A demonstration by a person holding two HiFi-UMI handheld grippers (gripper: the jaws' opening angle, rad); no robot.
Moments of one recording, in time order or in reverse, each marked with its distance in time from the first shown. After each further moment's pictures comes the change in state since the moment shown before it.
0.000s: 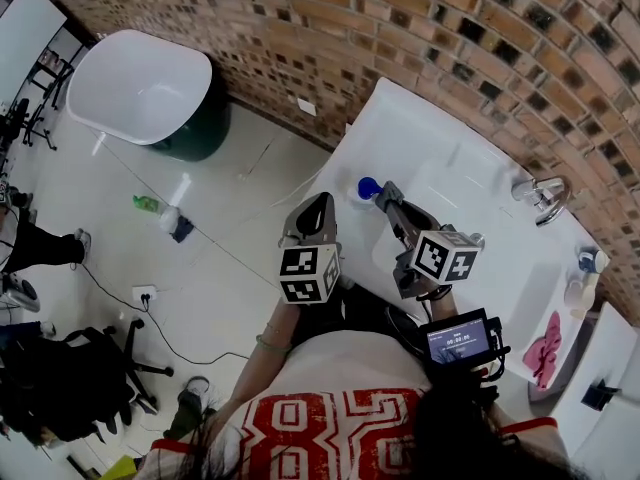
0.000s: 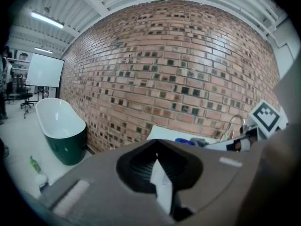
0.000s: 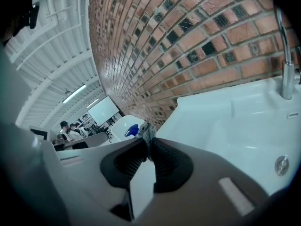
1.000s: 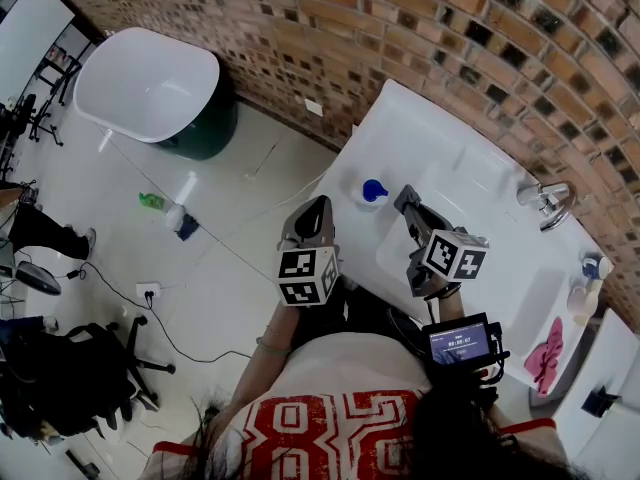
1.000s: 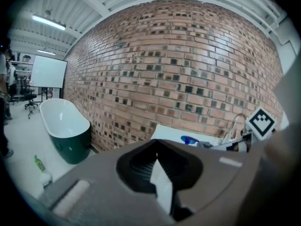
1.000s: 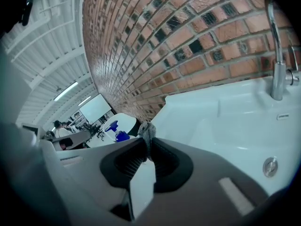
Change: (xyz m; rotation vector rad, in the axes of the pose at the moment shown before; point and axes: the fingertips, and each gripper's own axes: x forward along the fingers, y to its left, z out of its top) left arm -0.006 0.015 -0.004 -0.005 0.008 0.041; right arm -0.003 -0.041 -0.008 0.006 0.024 -0.093
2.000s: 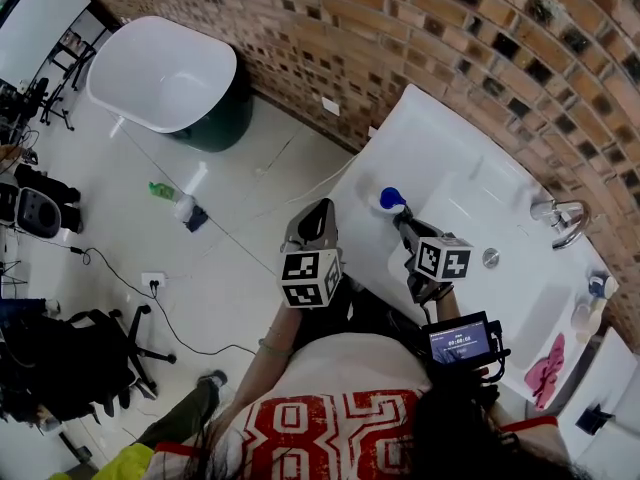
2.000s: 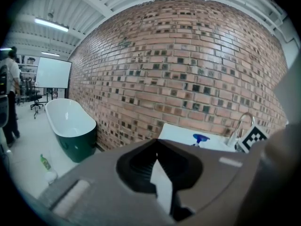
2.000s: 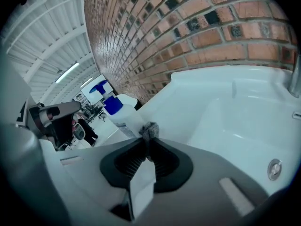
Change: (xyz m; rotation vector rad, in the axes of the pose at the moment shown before) left arm -0.004 0.025 -0.003 -0.011 0.011 0.057; right arm 0.043 -0.011 -0.069 -0.086 0.233 0.000
